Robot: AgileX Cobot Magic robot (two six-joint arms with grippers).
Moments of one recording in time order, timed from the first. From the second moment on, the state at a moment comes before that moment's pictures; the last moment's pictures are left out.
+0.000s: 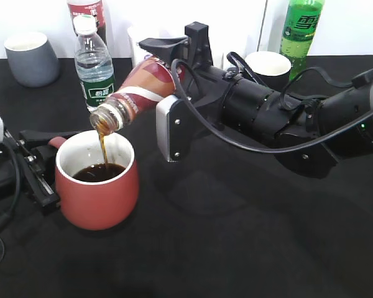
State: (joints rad) left arm -0.18 1.62 -0.28 0.71 -1.16 -0.08; right arm 0.66 1.91 -0.88 -0.30 -1.01 -1.34
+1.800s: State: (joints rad) left arm -0.18 1.62 -0.28 0.71 -1.15 -0.08; right arm 0.66 1.91 -0.88 -0.30 -1.02 -1.40
